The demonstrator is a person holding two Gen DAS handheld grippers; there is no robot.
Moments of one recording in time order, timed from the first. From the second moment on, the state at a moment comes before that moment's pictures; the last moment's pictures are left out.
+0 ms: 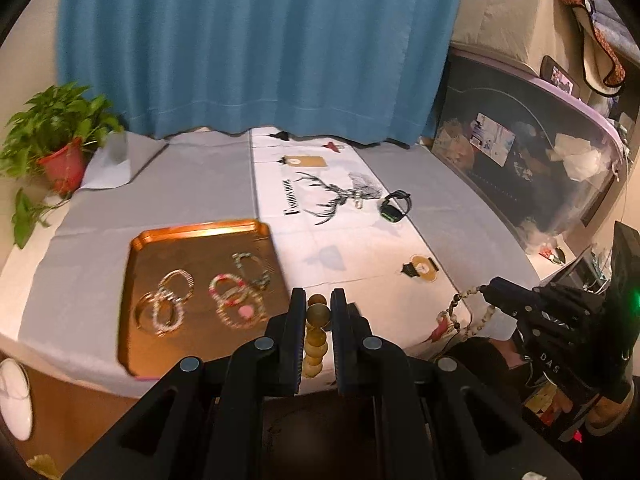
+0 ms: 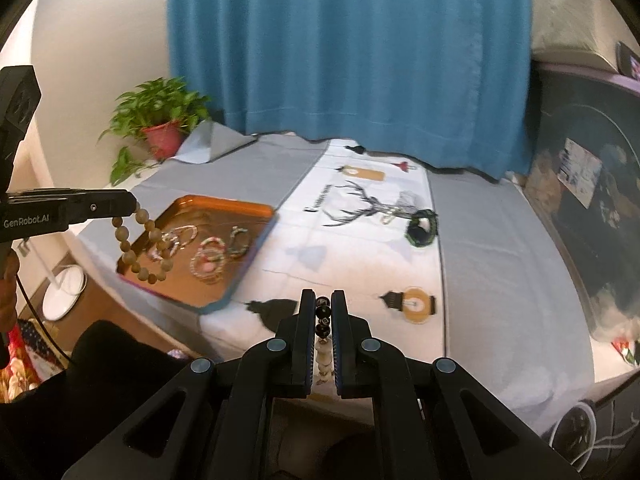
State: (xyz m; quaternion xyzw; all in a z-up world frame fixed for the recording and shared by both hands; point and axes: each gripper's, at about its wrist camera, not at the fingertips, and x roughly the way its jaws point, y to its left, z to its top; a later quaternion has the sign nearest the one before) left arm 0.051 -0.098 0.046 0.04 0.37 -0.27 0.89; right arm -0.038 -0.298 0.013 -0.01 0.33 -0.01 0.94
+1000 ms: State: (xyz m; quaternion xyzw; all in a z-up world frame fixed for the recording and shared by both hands) left arm 0.052 -0.019 0.039 0.00 0.37 -0.24 0.90; right arm -0.012 -0.206 0.007 -0.06 0.35 0.07 0.93
